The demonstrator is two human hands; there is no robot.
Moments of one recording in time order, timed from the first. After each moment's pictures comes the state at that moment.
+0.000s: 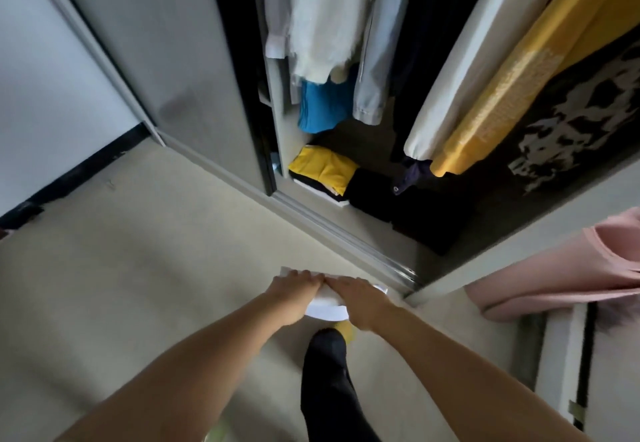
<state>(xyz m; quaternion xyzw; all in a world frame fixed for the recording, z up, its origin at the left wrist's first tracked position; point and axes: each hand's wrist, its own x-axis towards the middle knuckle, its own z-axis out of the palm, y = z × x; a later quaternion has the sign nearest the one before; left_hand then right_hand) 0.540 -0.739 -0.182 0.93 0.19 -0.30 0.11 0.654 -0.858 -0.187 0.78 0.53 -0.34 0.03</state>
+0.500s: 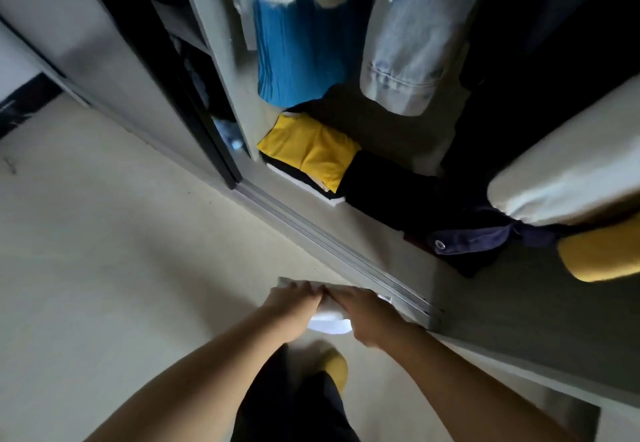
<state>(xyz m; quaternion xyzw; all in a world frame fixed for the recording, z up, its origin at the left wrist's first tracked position) 0.728 -0.619 -0.371 0.89 0.16 -0.38 0.17 0.836 -0.743 -0.368 0.77 0.46 -0.44 0.02</state>
